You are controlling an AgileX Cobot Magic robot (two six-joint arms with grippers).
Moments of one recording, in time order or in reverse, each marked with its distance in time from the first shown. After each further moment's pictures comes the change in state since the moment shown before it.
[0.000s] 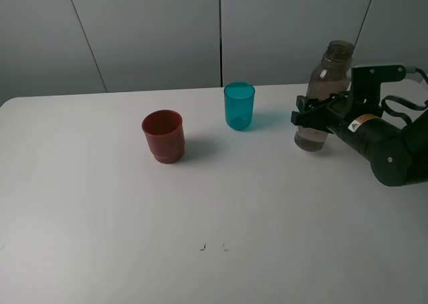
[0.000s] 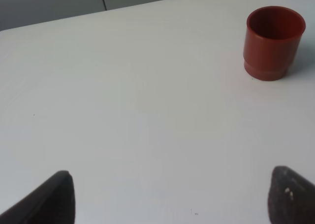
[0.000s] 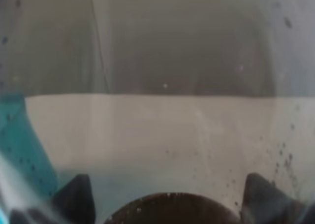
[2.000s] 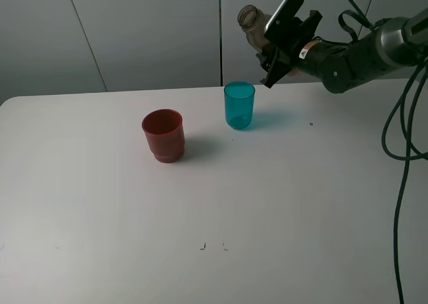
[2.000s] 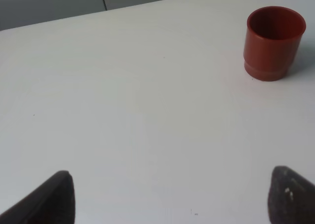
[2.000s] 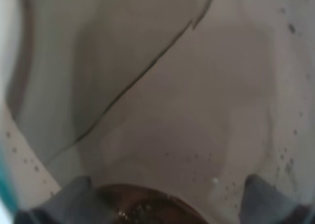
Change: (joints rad) left arm 0.000 0.000 0.000 0.000 0.000 -0.002; right arm 0.000 0.164 -0.668 -0.256 0.453 -0.741
